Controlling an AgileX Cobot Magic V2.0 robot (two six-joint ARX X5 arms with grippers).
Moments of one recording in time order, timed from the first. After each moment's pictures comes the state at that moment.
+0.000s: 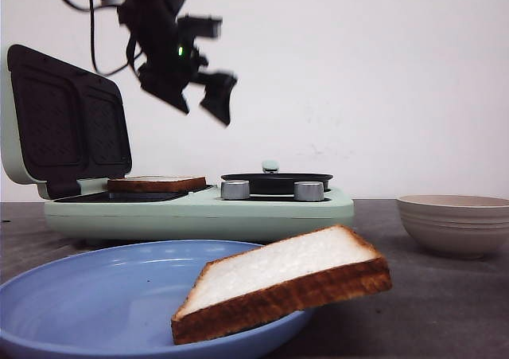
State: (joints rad) left arm -0.41 1.98 1.78 -0.34 0.00 0.30; right arm 0.13 0.60 0.57 -0.76 -0.57 0.31
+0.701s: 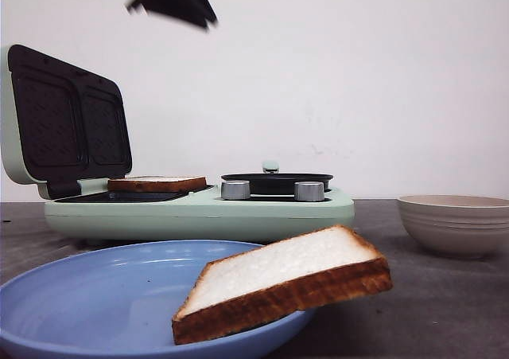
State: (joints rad) left arm -0.30 1.81 2.02 -0.71 0.50 0.14; right arm 0.13 0.60 0.57 -0.76 -0.57 0.31
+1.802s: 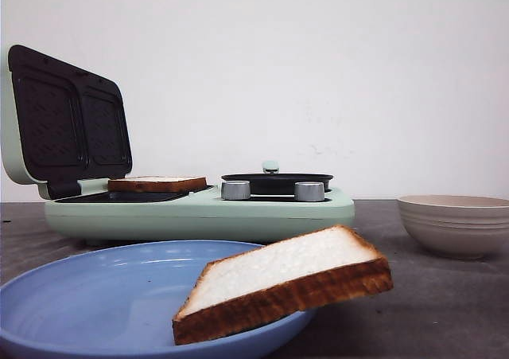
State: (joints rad) left arm -0.14 0.69 0.75 -0.35 0.55 -0.13; right arm 0.17 0.60 0.57 -0.79 -0.61 0.37
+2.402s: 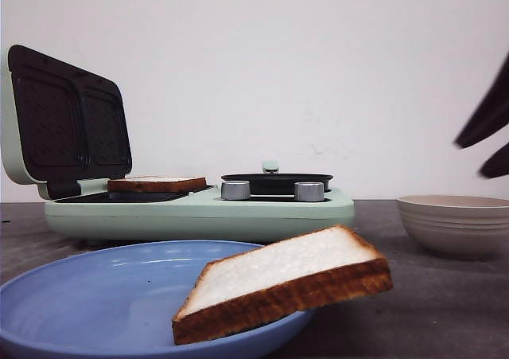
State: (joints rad) left arm -0.14 0.26 0.59 -0.67 0.41 -0.17; right arm 0.36 0.77 0.44 -0.46 -0.63 0.57
